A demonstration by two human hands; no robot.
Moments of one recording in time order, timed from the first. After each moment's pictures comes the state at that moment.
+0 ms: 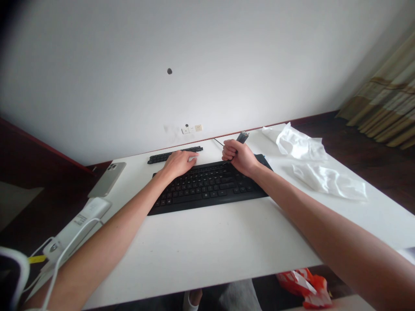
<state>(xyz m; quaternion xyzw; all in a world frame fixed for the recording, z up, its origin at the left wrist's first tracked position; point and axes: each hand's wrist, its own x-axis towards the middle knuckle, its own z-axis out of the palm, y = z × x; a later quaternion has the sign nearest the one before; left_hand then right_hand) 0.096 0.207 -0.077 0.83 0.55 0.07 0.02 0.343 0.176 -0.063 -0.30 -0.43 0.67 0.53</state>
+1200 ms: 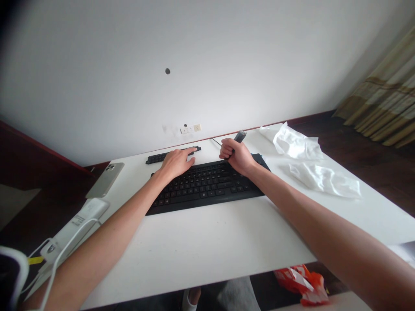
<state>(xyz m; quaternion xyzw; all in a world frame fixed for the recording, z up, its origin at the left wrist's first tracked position) 0.100 0.199 -0.067 0.83 0.55 0.07 -0.03 0.339 0.178 -0.064 -0.28 -0.39 0.66 0.57</state>
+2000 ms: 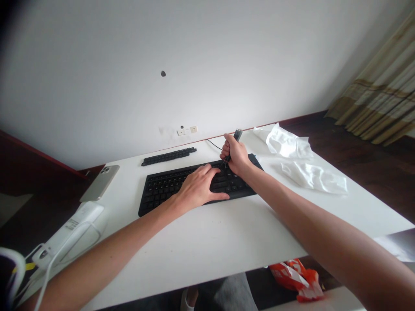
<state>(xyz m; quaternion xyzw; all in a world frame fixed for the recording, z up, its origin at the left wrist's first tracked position) 0.174 0.119 -0.080 0.90 0.41 0.13 0.07 0.340 0.182 -0.063 -0.38 -0.28 0.60 0.64</state>
